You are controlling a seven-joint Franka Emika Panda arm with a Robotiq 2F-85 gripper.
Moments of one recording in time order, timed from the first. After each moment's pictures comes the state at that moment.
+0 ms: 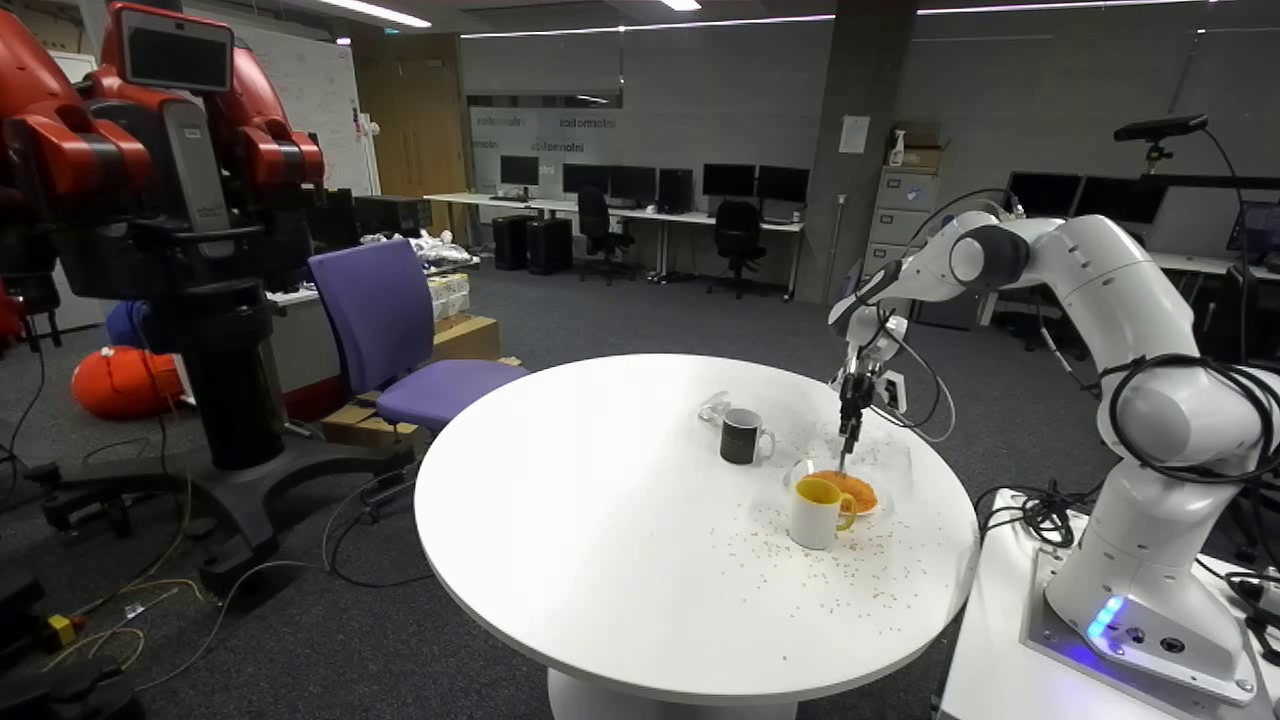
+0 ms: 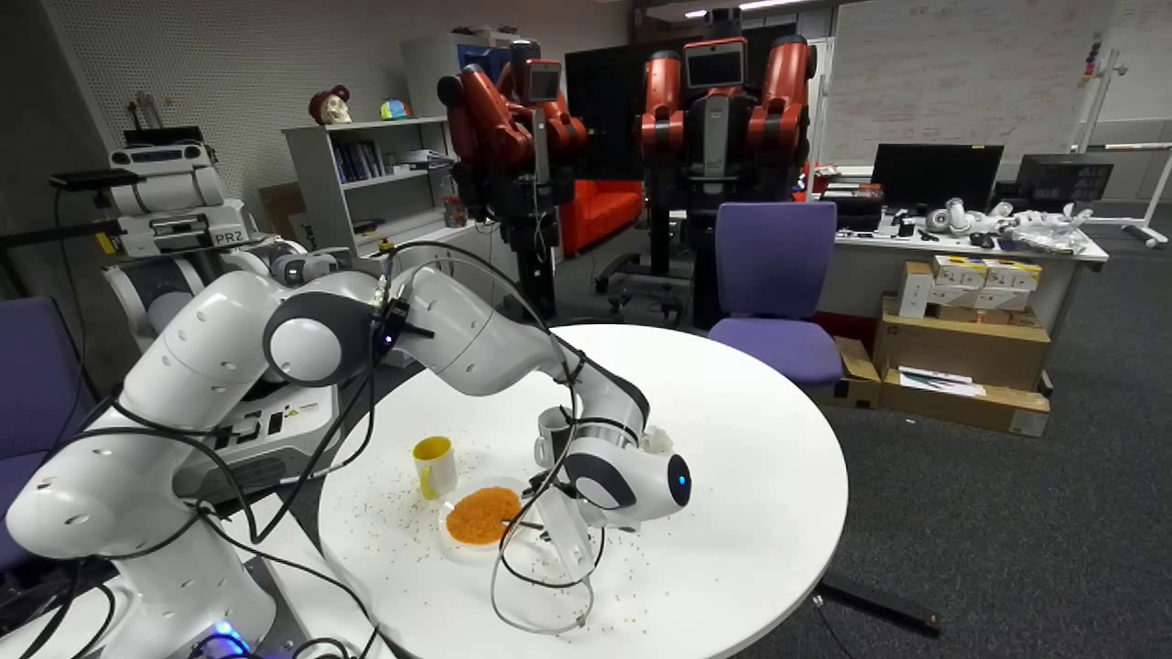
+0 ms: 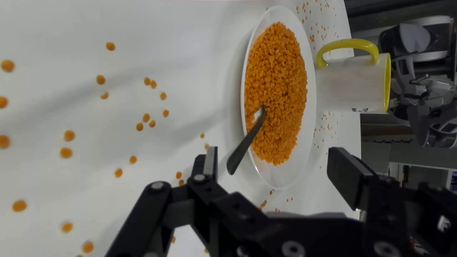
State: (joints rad) arm -0.59 0.86 -0.13 -1.60 0.60 1.59 -1.03
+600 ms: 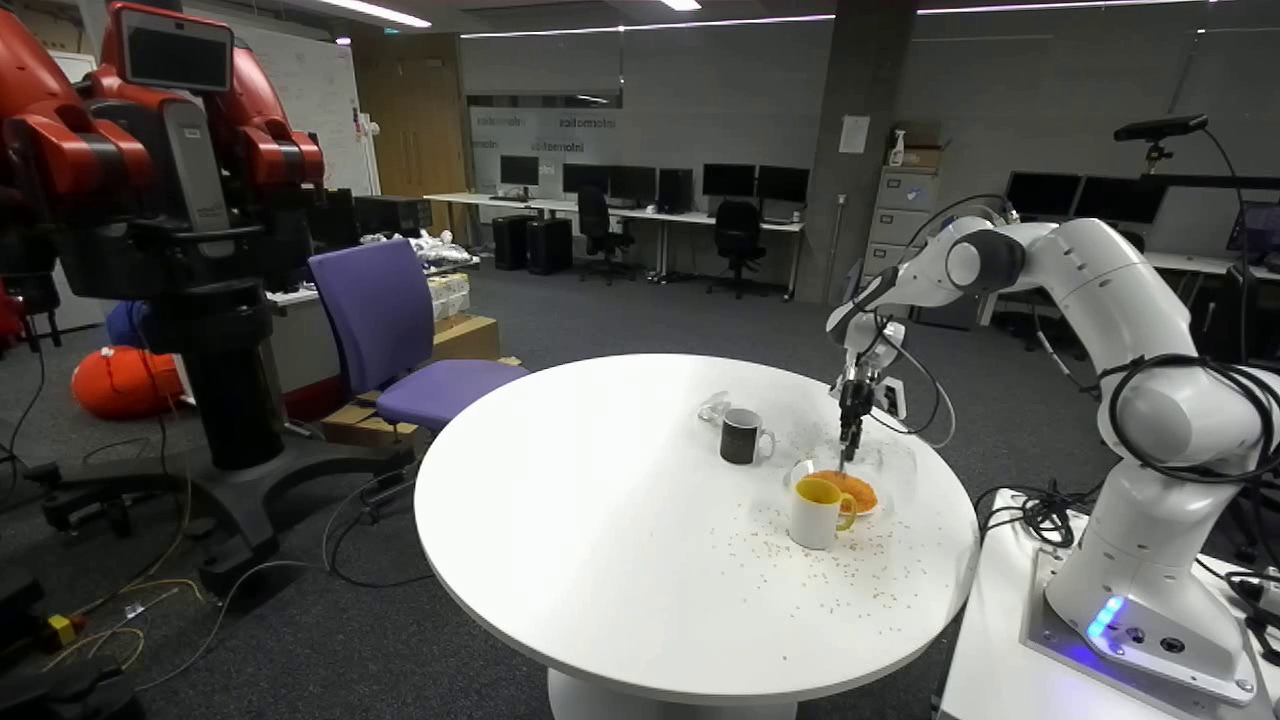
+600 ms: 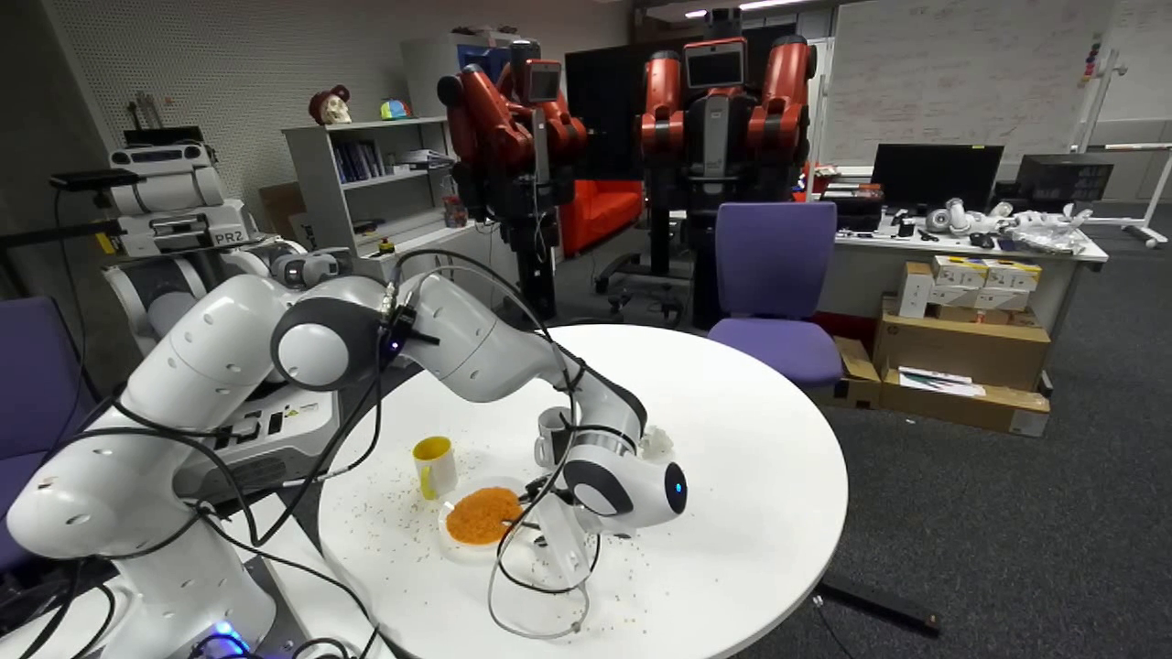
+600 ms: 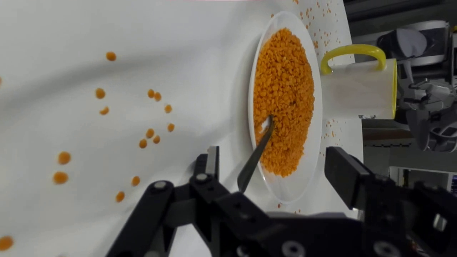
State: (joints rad) arm -0.58 0.89 -0.13 -1.60 0.59 1.59 -1.03
